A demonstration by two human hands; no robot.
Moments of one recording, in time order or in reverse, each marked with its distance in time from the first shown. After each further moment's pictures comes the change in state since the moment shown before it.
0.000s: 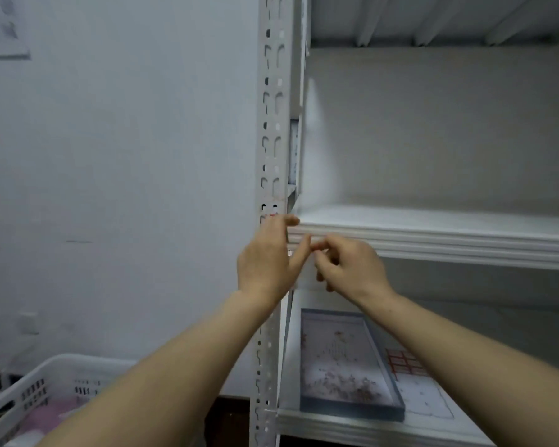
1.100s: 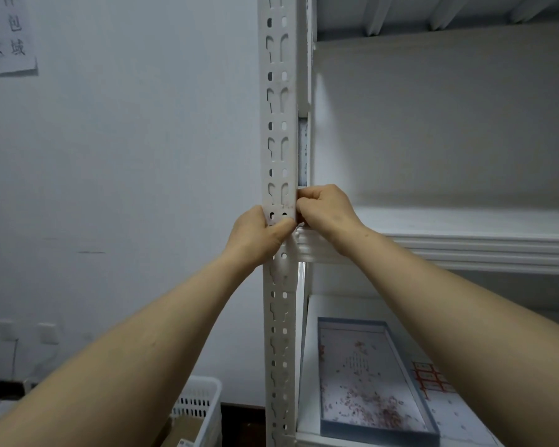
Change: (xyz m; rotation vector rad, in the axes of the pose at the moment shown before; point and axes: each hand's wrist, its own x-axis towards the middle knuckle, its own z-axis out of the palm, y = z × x) left_hand 0.065 -0.029 -0.013 -0.295 -0.334 -0.326; right_hand 0.114 -0.028 0.028 0.424 -0.062 0.159
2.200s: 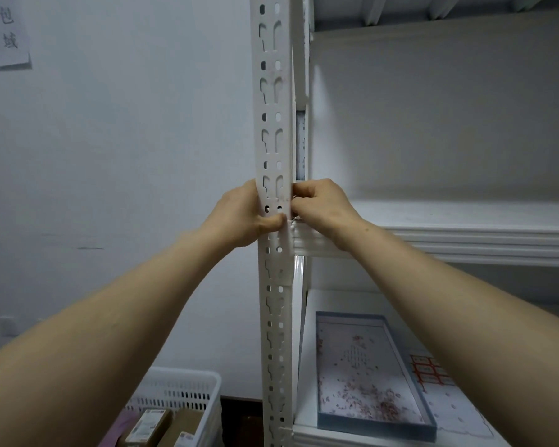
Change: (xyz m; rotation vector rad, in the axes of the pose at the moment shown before) left_hand 0.012 0.005 -0.023 0.301 -0.055 0.176; right_hand 0.003 0.011 -0.003 0.006 -0.070 -0.077
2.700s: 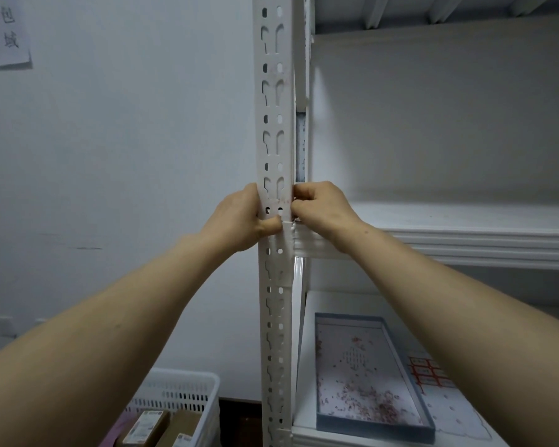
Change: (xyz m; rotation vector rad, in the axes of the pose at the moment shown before) left_hand 0.003 -0.011 0.003 0.080 0.000 -0.029; right_hand -0.001 -0.004 0.002 -0.044 0.013 0.013
